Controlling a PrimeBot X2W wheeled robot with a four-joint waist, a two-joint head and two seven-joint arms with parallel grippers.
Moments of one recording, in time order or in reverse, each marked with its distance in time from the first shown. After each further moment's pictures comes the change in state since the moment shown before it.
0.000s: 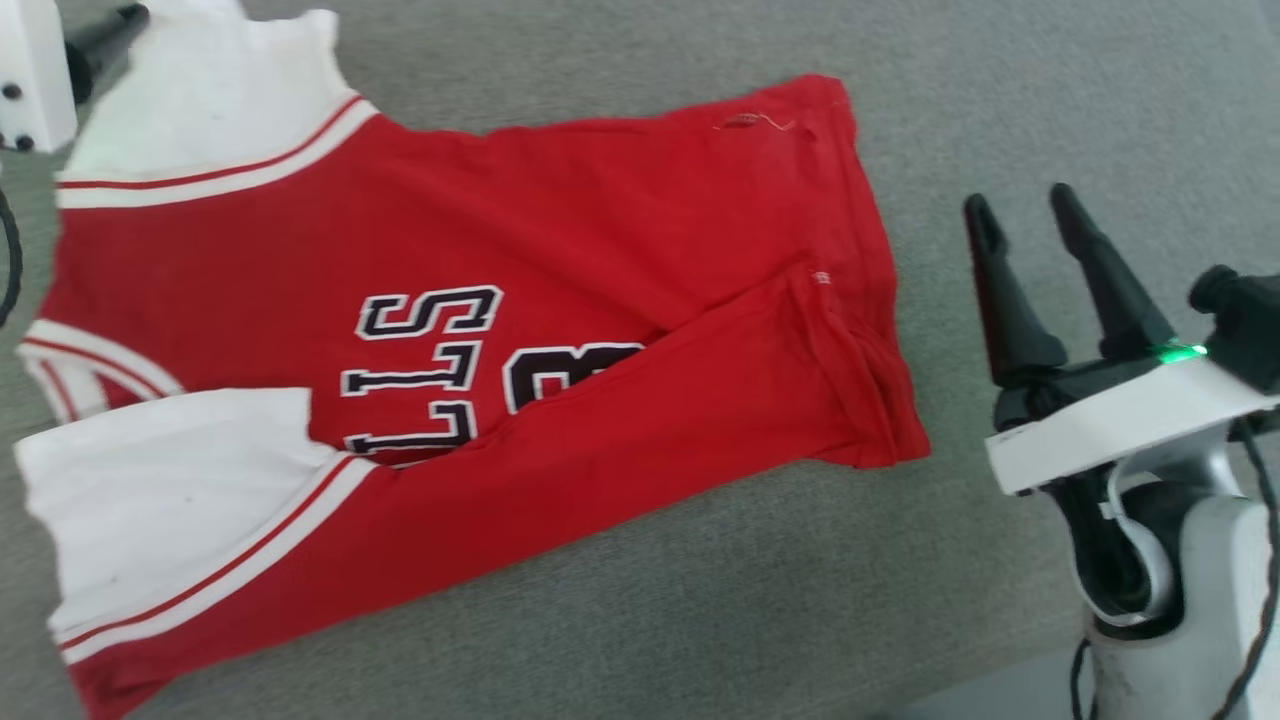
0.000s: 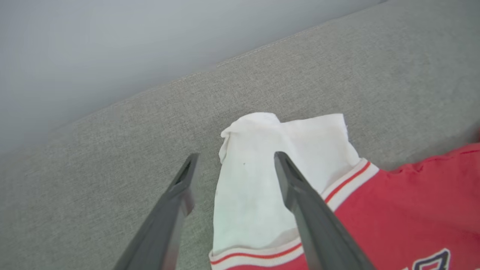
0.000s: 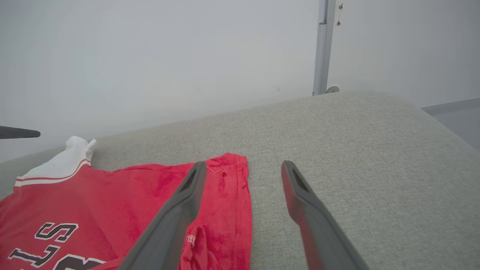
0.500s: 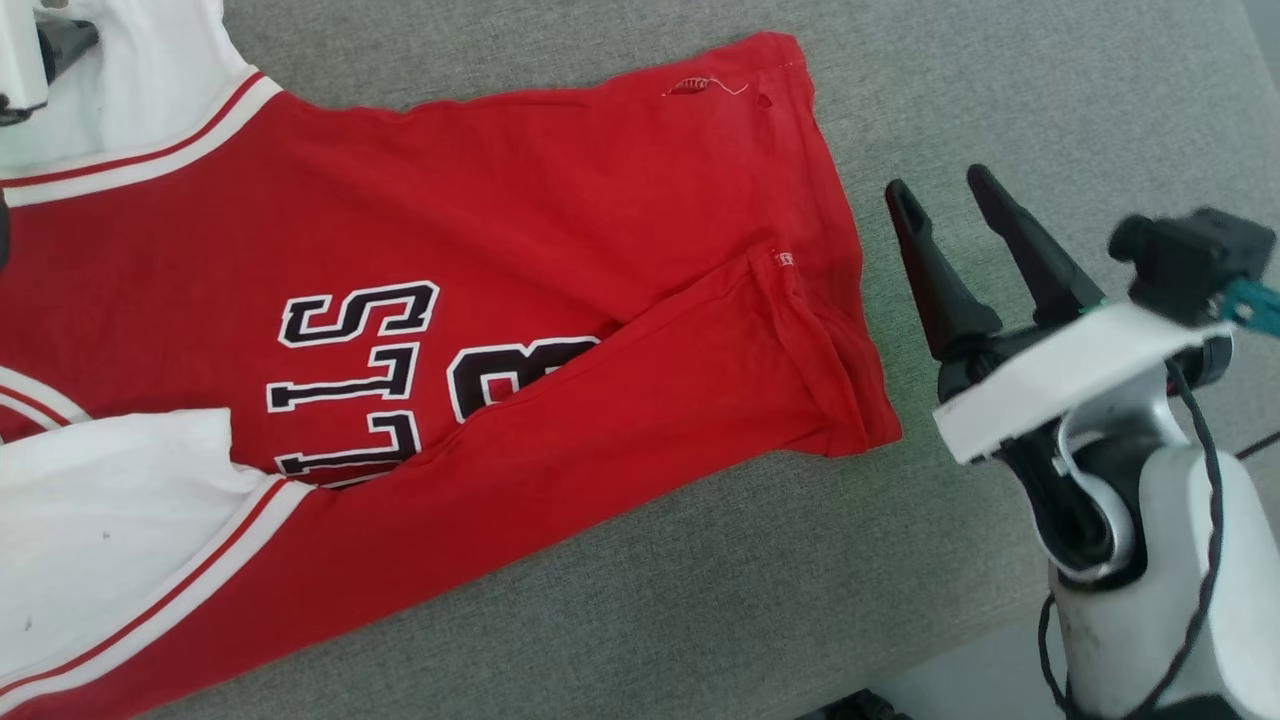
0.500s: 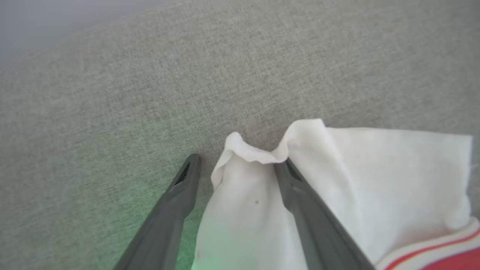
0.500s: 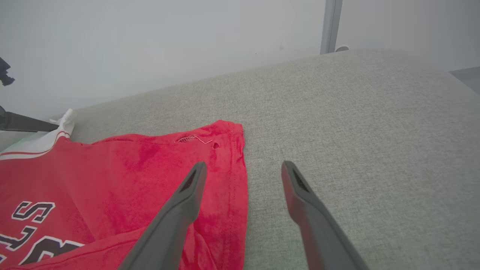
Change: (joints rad) left arm -0.130 -0.102 -0.055 0.330 0.037 0.005 0.112; right arm -0.090 0.001 0.076 0.077 0.041 0.000 0.071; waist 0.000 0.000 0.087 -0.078
